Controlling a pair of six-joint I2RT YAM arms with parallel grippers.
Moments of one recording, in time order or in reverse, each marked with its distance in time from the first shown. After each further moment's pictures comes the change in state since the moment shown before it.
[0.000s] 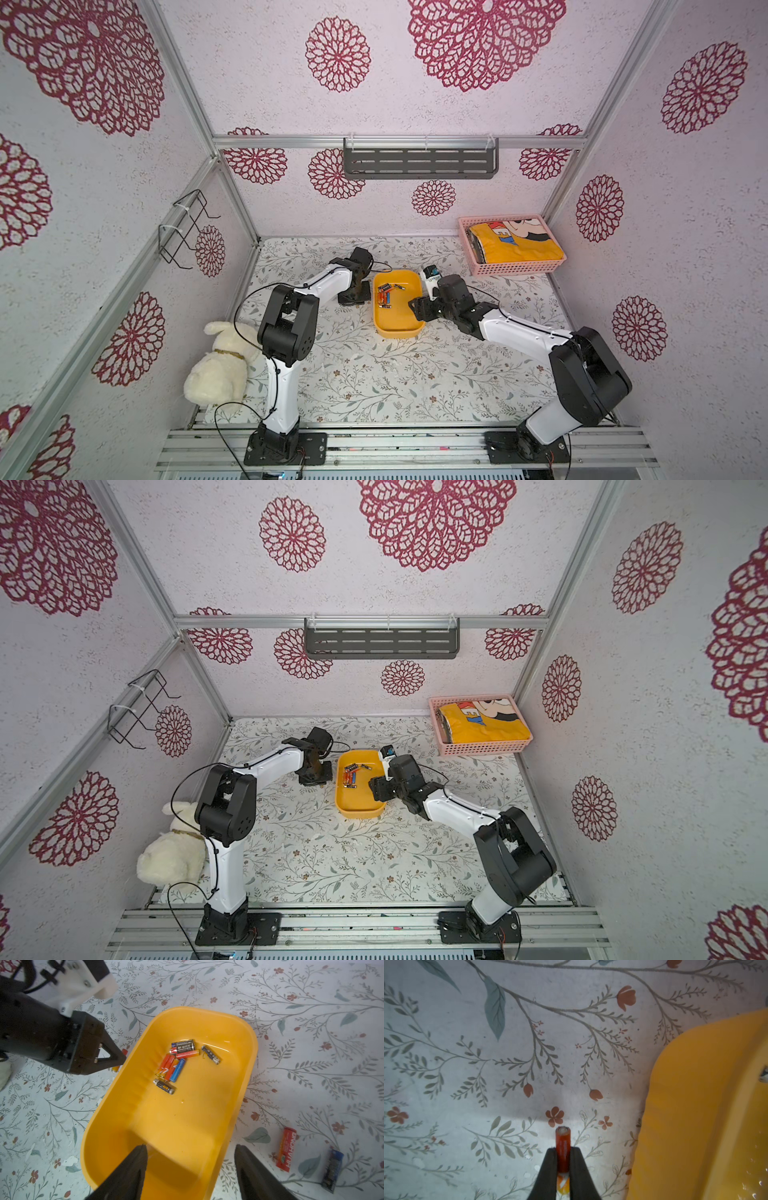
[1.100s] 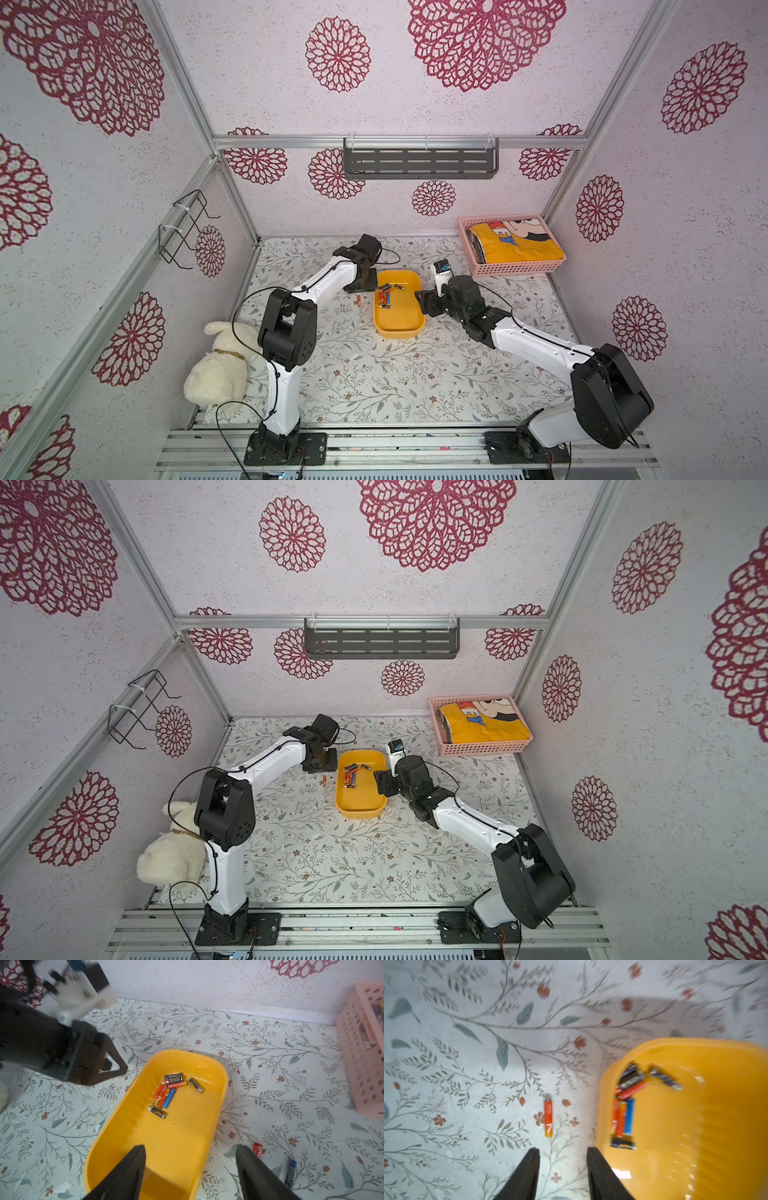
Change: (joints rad) left arm -0.082 -0.061 0.201 -0.093 -0.083 -0.003; right arm -0.005 -0.131 -0.074 0.101 0.122 -0.011
